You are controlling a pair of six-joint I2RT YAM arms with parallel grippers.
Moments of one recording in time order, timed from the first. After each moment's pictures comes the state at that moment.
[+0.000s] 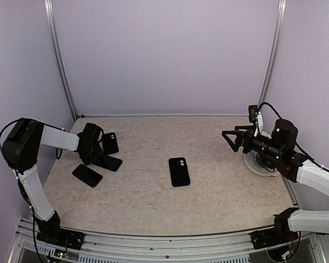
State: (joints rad) left arm -0.27 1.82 0.96 -0.17 -0.35 -0.82; right arm 0.37 0.96 0.57 0.28 -0.37 0.23
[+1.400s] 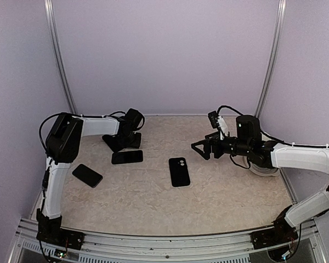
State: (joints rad) left arm -0.52 2.30 1.73 -0.47 -0.29 -0.35; right arm 0.60 1.36 0.78 0.23 -0.31 0.14
